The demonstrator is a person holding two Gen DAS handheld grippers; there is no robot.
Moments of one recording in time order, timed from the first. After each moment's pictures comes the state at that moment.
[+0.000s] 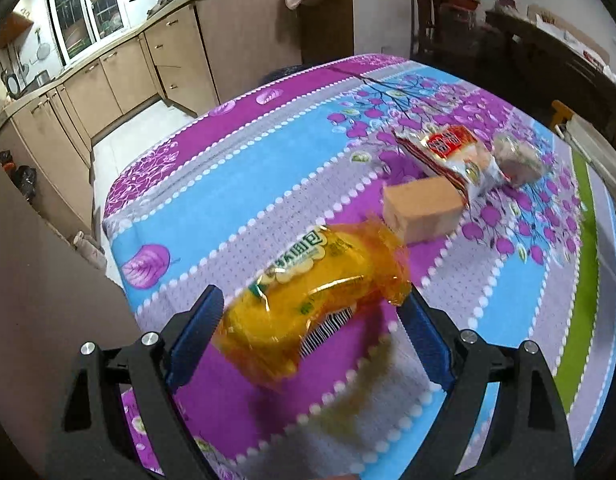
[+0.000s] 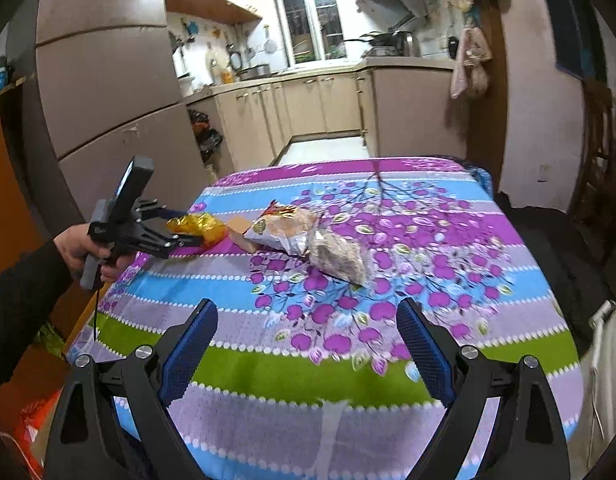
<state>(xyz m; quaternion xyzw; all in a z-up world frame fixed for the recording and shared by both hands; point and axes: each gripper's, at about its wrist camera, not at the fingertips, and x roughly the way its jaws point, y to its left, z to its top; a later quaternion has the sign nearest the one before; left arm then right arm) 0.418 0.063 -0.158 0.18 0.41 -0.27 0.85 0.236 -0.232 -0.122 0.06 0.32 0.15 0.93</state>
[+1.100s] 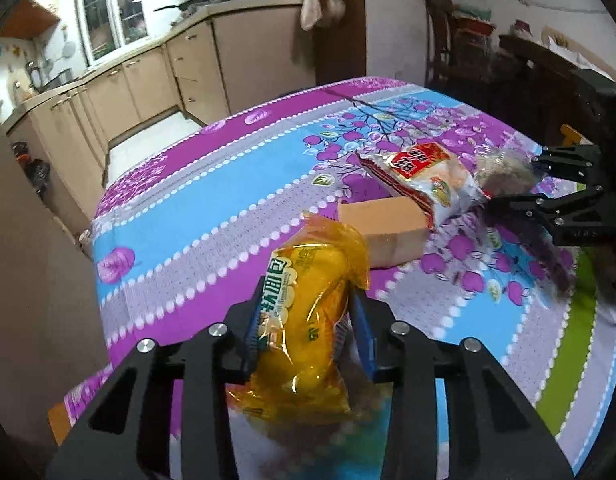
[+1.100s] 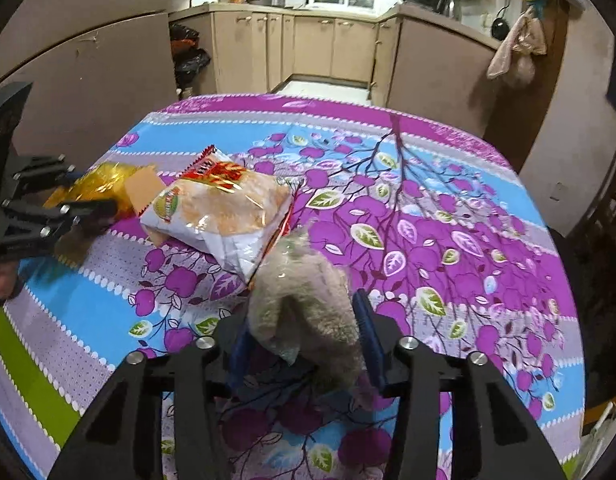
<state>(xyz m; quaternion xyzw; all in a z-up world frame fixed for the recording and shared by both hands) 0.381 0.023 -0.165 0.15 0.37 -0.23 0.89 0.389 -0.195 -0.194 -0.06 0.41 0.13 0.90</state>
